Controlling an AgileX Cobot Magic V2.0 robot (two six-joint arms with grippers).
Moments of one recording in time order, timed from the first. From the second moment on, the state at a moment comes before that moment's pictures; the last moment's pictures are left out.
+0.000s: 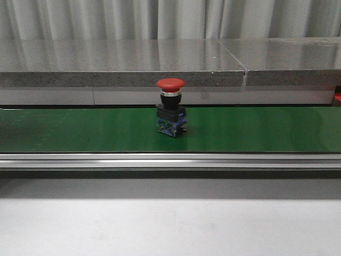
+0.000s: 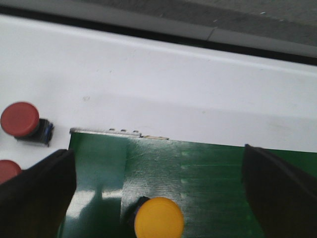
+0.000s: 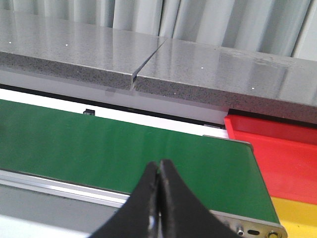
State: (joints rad) left arm 0.08 1.40 -1.22 -0.31 0.70 0.20; right arm 0.04 -0.01 0.03 0.02 0.07 -0.12
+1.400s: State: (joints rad) left arm -0.06 0.36 -0.46 -0.32 0.59 0.26; right arm 0.04 0.13 -0.22 0.14 0.31 -0.12
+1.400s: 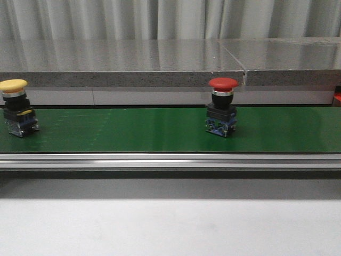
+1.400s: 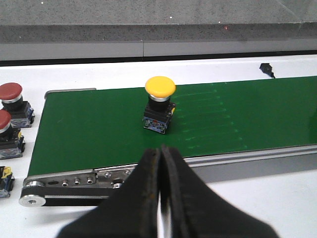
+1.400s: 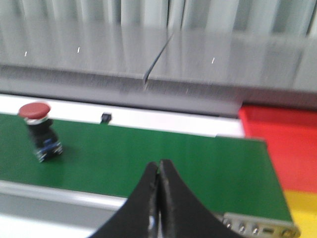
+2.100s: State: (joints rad) left arm -0.06 0.36 -0.46 -0.32 0.59 0.26; right arm 0.04 0.83 -0.72 0.20 0.71 -0.12
